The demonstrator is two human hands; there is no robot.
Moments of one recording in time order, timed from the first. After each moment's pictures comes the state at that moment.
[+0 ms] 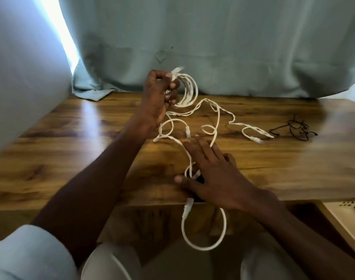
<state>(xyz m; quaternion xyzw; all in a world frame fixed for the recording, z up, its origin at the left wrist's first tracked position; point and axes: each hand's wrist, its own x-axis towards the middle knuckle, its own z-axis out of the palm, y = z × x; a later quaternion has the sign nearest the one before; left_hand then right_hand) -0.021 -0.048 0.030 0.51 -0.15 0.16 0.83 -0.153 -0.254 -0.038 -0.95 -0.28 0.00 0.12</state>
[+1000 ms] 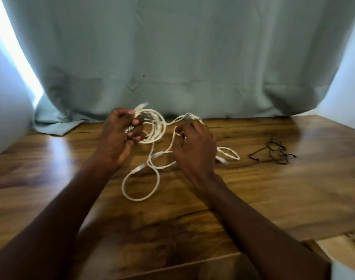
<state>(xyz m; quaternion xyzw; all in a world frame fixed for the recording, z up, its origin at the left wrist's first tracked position) -0.006 -0.043 0.021 0.47 -0.16 0.11 0.86 -0.003 -0.234 -0.017 -0.85 -0.13 -0.45 0.25</state>
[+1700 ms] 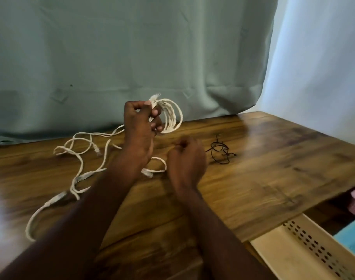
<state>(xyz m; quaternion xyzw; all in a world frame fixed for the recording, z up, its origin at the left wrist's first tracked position) 0.032 -0.259 0.059 0.49 -0.14 0.15 0.84 -0.009 -0.343 -0.016 -0.79 0.15 -0.39 0.44</state>
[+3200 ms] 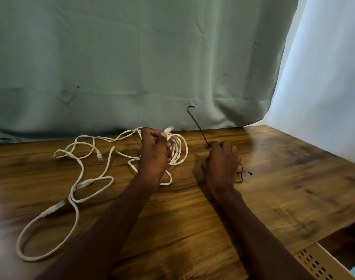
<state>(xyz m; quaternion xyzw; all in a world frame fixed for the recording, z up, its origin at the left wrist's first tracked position) 0.050 -0.268 0.008 0.61 -0.09 0.16 0.77 0.035 -0.429 -0.016 -0.93 0.12 -0.31 0.15</state>
